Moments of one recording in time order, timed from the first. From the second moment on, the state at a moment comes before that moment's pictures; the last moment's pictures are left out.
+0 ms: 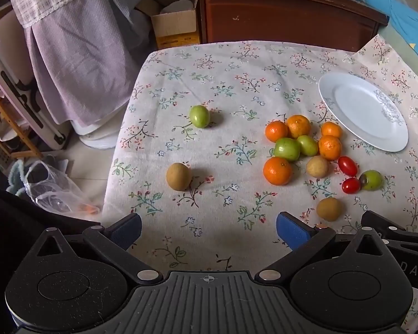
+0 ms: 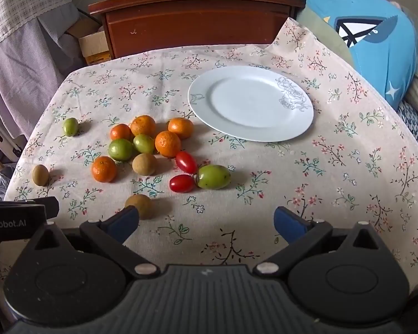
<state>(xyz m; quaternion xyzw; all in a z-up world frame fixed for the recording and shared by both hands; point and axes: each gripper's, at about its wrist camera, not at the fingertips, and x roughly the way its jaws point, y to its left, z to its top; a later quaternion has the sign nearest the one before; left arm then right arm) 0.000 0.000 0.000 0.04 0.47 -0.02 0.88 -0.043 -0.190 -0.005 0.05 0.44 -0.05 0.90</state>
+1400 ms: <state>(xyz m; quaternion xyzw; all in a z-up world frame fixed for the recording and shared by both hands) -0.002 0.000 0.002 0.05 0.48 -0.02 0.88 -0.042 -0.189 -0.006 0.04 0.44 -0.05 0.90</state>
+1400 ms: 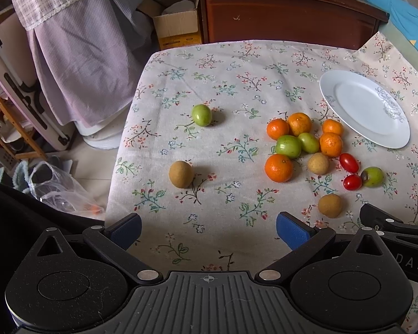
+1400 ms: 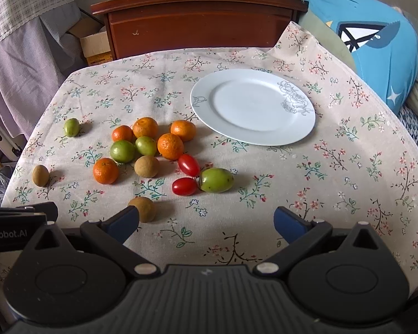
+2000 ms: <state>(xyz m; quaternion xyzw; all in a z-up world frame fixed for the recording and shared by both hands) -0.004 -0.004 -0.001 0.06 0.48 -0.02 0.88 -0.040 -0.190 -0.010 0.04 0.44 -0.06 0.90</state>
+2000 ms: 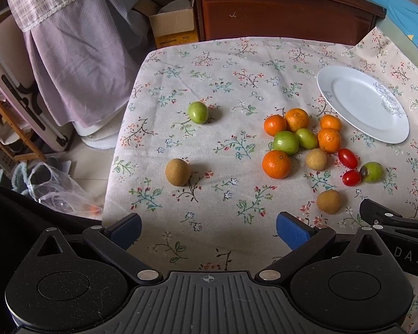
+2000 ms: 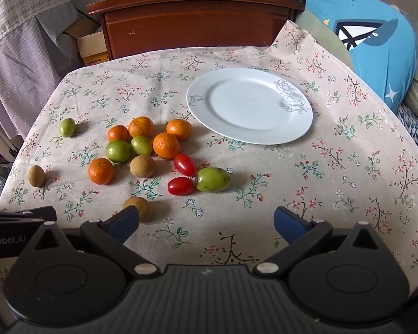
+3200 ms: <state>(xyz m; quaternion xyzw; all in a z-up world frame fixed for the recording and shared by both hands) 0.002 0.013 0.000 0.04 0.45 -0.06 0.89 -0.053 -0.234 0.012 0.07 0.39 -0.06 0.91</state>
